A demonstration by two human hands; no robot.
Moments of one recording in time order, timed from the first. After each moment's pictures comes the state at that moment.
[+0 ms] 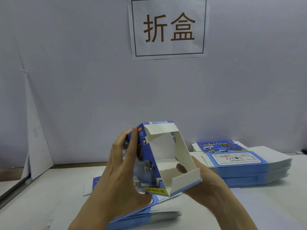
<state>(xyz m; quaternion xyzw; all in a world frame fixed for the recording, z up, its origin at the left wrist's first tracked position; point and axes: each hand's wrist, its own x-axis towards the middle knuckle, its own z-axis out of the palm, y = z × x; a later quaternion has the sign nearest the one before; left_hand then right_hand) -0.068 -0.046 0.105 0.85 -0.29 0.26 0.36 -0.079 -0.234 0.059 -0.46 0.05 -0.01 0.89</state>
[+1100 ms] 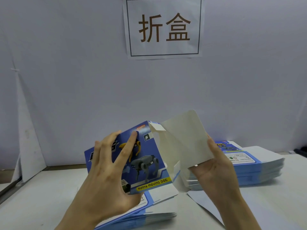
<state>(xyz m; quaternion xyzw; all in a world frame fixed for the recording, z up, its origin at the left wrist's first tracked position) -0.058 -0.018 0.082 0.84 -0.35 0.36 0.20 -0.094 -0.260 0.076 -0.35 -0.07 -0.19 0.91</state>
